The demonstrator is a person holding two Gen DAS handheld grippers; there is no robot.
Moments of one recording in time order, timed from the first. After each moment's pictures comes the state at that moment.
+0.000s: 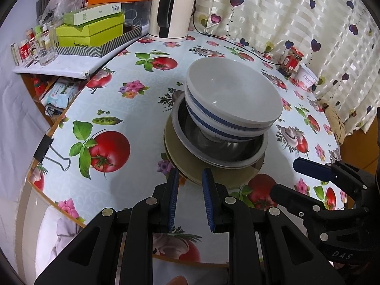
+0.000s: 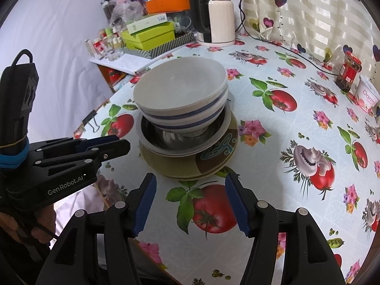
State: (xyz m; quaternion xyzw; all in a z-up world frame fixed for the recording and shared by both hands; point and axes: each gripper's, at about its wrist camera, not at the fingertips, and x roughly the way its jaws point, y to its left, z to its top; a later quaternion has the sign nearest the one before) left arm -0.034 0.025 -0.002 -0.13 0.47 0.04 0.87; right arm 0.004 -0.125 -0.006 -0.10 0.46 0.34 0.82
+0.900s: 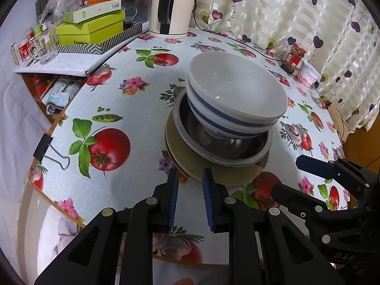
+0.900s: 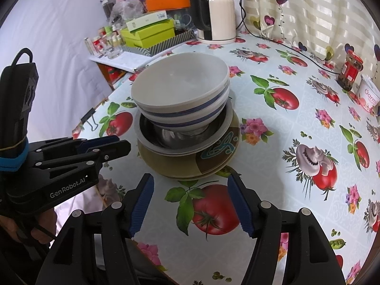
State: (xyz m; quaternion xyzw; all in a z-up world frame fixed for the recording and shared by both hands) left arm -0.033 0.024 -0.009 -0.12 0.48 0.04 0.87; right arm 0.008 -0.124 -0.012 -0.10 0.46 0.34 0.81
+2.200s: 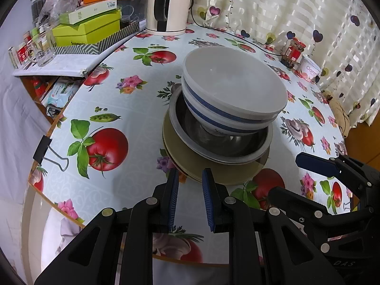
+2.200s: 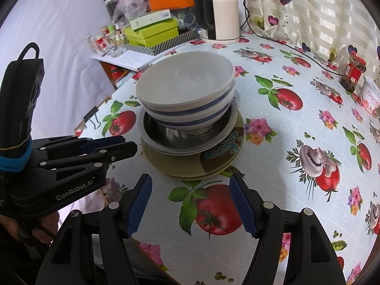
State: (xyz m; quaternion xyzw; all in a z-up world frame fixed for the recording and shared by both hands) left arm -0.029 0.020 -0.011 -0.11 0.49 0.04 0.87; right arm 0.005 -0.120 -0.010 -0.10 0.46 0.35 0.81
